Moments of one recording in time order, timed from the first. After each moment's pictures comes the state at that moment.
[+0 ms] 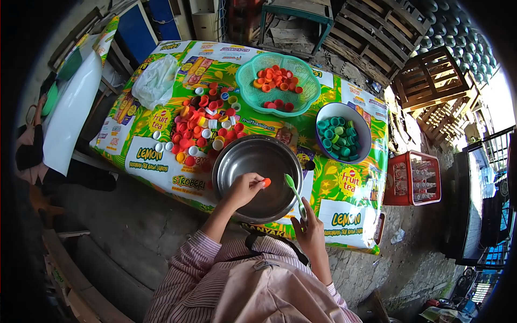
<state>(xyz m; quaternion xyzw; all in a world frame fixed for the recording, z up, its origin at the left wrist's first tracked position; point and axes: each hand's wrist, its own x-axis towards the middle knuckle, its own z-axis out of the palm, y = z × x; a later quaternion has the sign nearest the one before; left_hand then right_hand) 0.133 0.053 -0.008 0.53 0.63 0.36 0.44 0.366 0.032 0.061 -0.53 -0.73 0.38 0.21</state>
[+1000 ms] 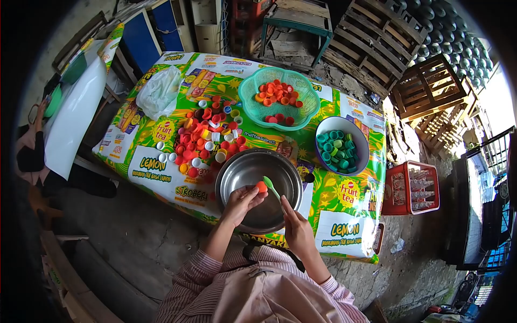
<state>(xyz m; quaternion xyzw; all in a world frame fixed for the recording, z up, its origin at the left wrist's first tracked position) 0.138 0.033 0.018 0.14 0.46 0.59 0.65 0.328 0.049 0.067 -0.43 -0.80 0.35 0.24</state>
